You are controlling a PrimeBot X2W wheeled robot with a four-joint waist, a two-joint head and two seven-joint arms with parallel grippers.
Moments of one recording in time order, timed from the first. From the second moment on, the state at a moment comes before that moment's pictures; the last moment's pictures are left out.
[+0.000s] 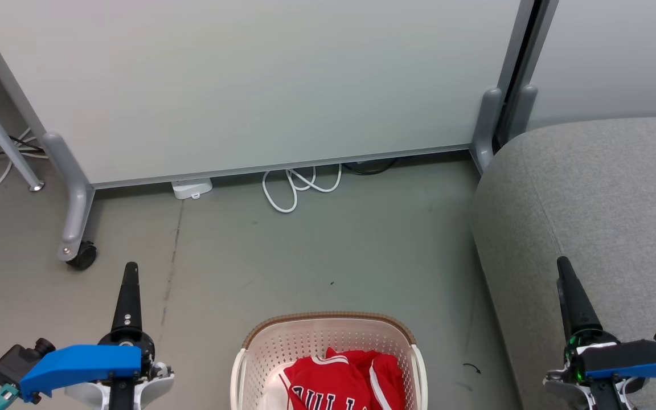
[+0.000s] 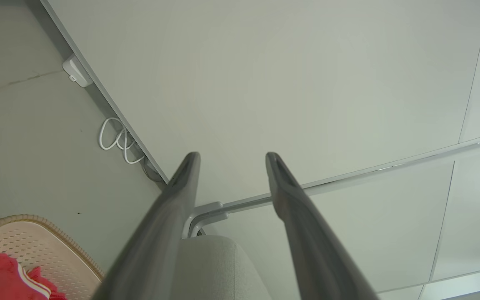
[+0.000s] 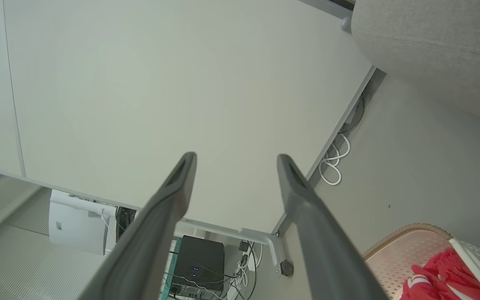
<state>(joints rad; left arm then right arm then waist) -0.08 0.04 0.05 0.23 -1.32 -0.12 0.00 -0.07 -0.04 -0.07 0.22 1.30 0.13 0.00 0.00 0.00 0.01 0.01</state>
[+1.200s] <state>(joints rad) -0.10 0.05 -0.12 0.26 -0.61 -0.01 -0.12 -0.07 -0.04 -0.01 0.21 0.72 0.13 -0.12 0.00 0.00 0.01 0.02</state>
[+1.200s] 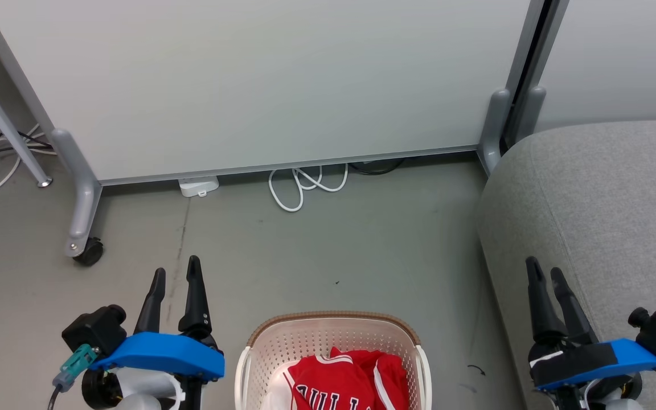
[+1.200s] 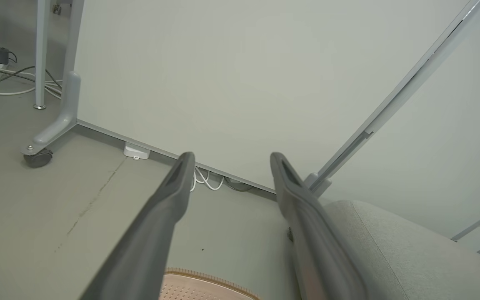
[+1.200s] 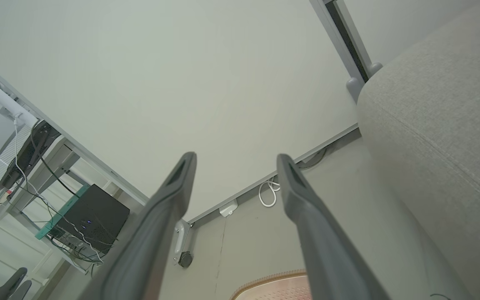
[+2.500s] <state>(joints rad) -0.12 0.06 -0.23 0.27 -0.23 0.04 -0.21 -0.07 -0.05 0.02 0.23 0.32 0.13 -0.21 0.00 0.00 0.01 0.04</state>
